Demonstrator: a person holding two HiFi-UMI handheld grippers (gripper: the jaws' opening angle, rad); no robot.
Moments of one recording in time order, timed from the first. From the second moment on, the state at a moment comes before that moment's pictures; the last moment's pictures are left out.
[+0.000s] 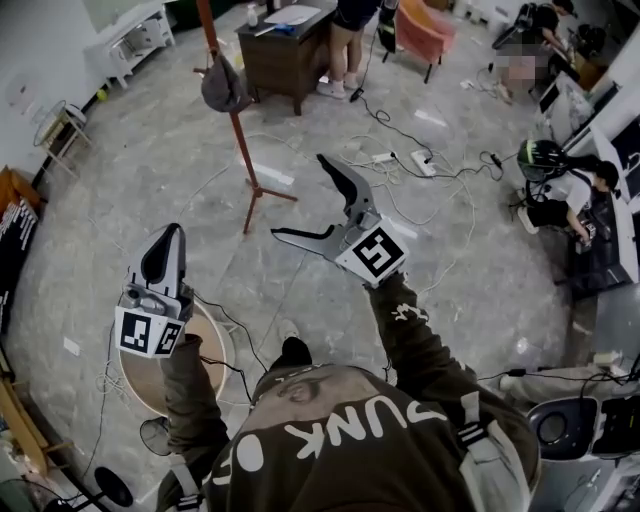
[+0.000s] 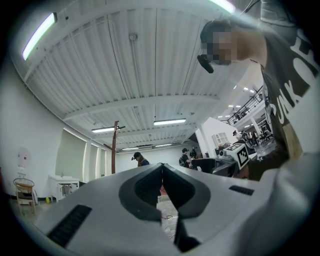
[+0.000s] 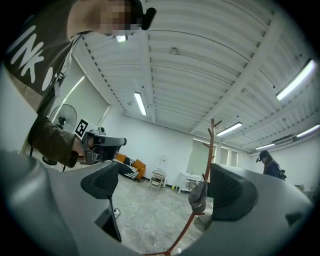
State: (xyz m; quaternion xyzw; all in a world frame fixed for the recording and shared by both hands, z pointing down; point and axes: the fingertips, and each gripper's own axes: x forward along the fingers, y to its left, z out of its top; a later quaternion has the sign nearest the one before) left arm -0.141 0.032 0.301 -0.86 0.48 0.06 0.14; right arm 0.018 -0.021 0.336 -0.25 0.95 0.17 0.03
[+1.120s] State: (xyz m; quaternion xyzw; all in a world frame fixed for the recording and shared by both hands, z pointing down) left arm -0.260 -0.233 0.319 -0.87 0.48 0.05 0.12; right arm -0.090 -0.297 0.354 -0.27 0.95 0.14 0.02
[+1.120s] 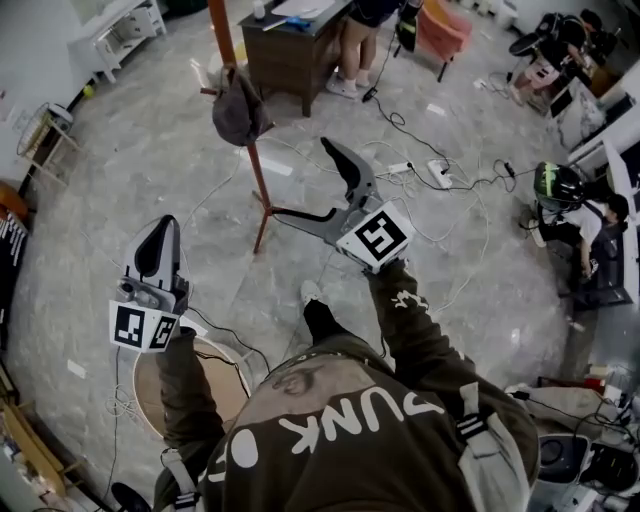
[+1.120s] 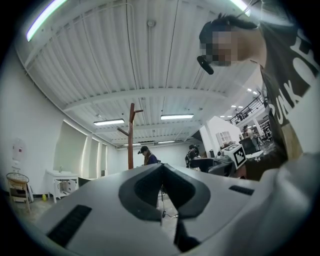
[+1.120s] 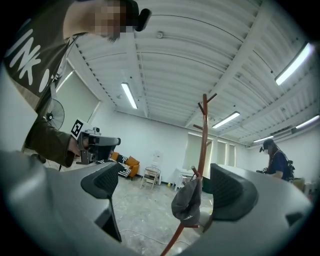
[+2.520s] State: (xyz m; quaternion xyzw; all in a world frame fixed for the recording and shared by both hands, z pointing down) left arm -0.311 -0.556 0.381 -0.88 0.48 0.03 0.04; right arm -0.182 -0.642 0.459 -0.22 0.97 0.03 -0.06
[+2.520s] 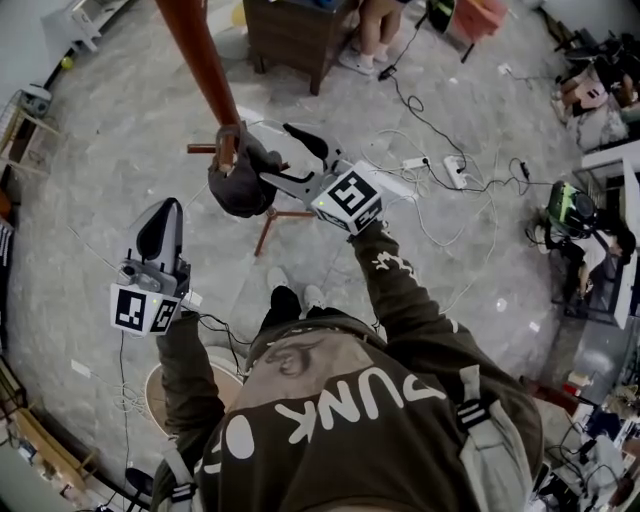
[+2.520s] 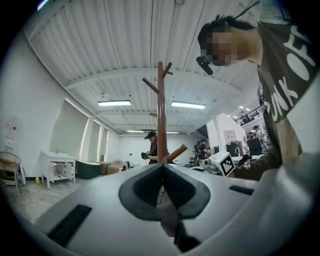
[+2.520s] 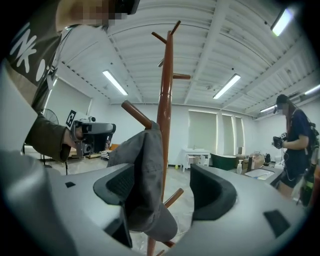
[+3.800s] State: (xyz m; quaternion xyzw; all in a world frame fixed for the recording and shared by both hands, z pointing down) left arm -0.318 -0.555 0.371 -0.88 0.46 0.03 0.05; right arm -0.192 -0.619 0.389 -0.22 0.97 0.07 0.00
